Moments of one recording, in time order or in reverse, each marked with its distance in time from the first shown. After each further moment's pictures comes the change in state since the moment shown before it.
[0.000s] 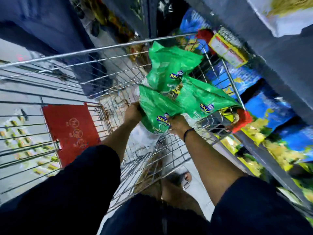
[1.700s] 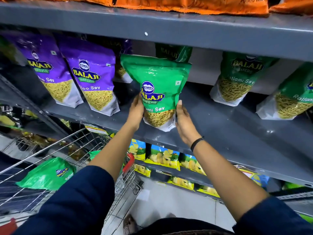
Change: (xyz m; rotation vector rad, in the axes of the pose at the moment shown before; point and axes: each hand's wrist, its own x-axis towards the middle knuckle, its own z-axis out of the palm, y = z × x) left_hand -0.227 0.405 0.106 -0.643 -0.252 0.548; right_hand -0.225 0.070 -0.356 0.902 0.528 -0.667
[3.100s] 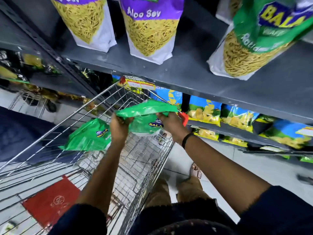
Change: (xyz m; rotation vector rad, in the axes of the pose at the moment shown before) left_hand 0.009 -0.180 -0.280 0.312 0.192 -0.119; right_hand -0.045 0.167 0.222 -0.349 0.004 0.384
